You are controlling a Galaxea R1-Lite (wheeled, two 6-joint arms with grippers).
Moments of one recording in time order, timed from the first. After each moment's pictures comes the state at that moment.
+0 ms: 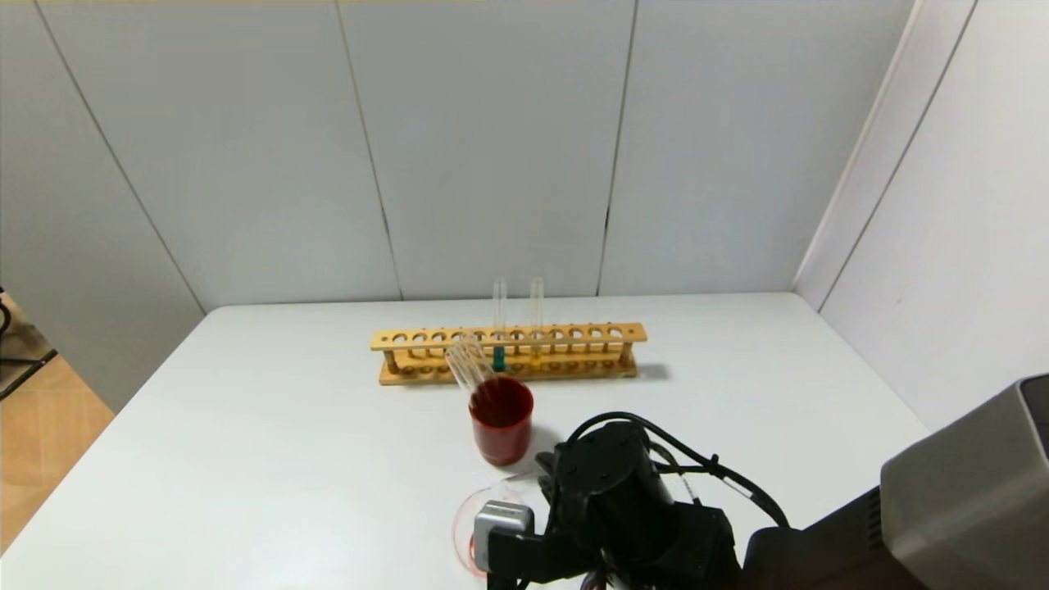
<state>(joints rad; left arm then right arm) 0.00 0.00 0.00 0.00 -0.01 0.02 0.98 2.06 -0.75 -0.71 -0.41 -1.02</state>
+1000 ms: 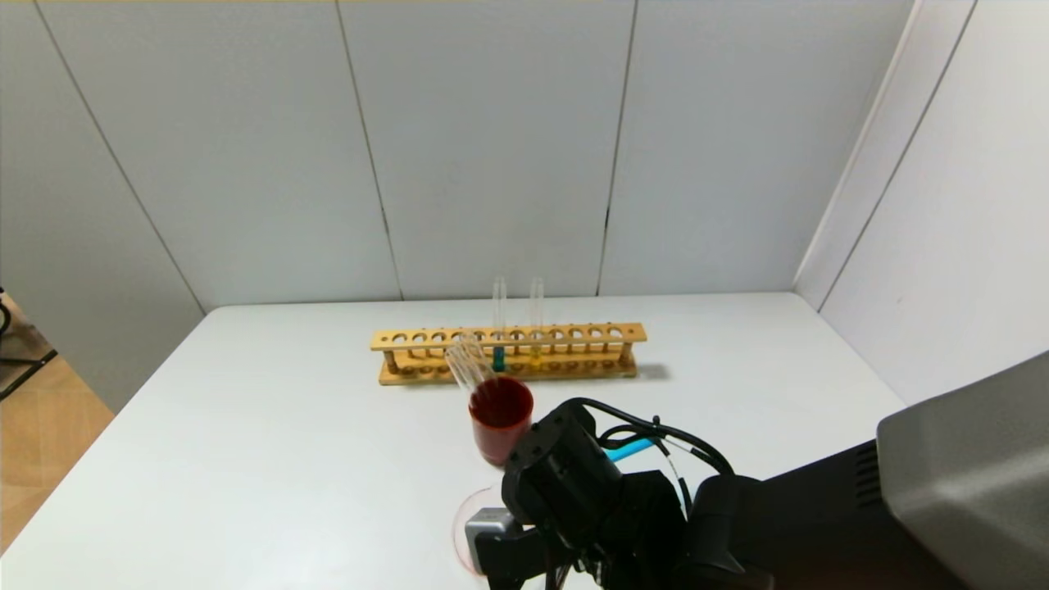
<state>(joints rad) 0.00 0.00 0.00 0.00 -0.01 0.02 1.00 2.07 -0.99 -0.25 -0.56 -1.14</state>
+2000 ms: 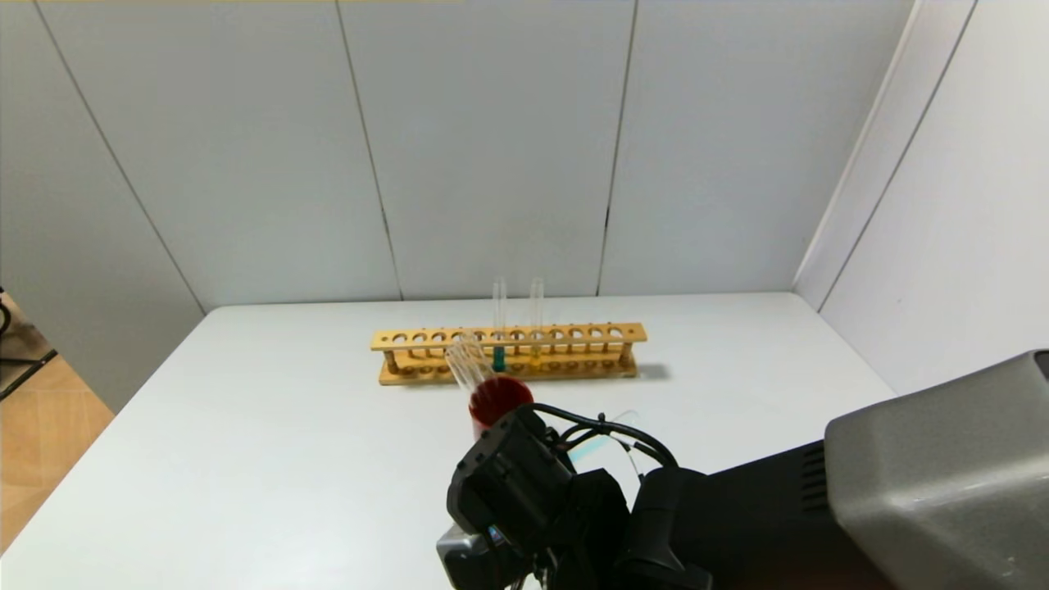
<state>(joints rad) 0.00 0.00 0.00 0.00 -0.01 0.02 1.05 2.13 -1.14 -0.10 -0.63 -1.24</state>
